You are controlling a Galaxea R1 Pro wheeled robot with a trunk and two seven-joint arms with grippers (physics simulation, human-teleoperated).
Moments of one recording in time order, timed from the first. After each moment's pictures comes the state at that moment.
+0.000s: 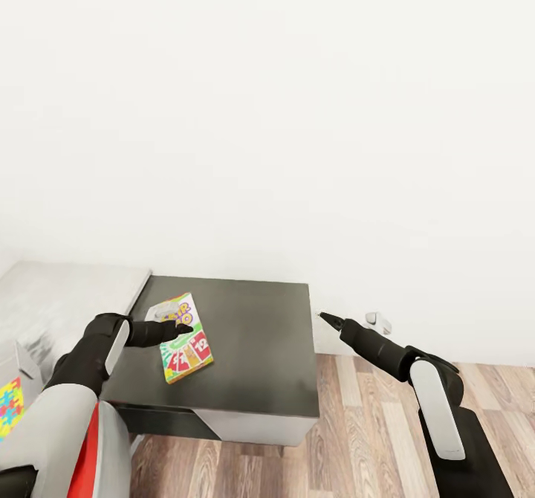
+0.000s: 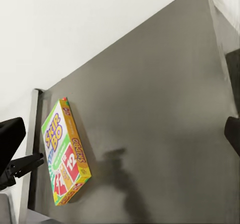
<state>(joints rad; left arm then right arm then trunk) -0.78 0.15 0.17 -0.81 0.02 0.89 -0.48 -0.36 0.03 -0.15 -1.56 -0.74 0.88 0.09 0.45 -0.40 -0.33</state>
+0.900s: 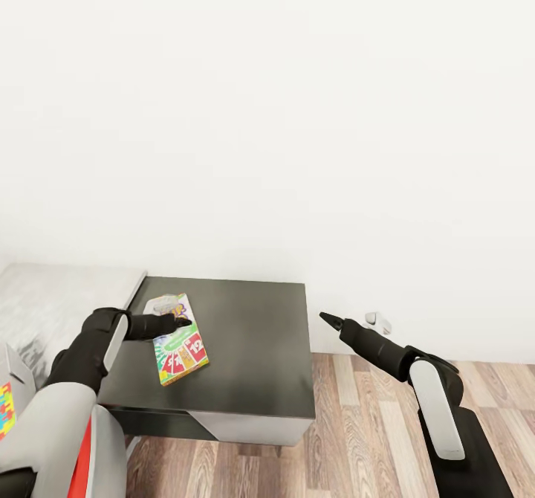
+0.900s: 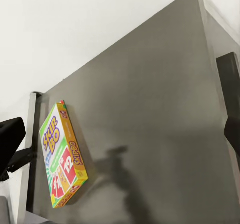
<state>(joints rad) -0.78 0.15 0.17 -0.87 0.01 0.90 -0.47 -0.36 0.03 -0.15 -1.56 -0.75 0.88 0.09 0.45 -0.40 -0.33</state>
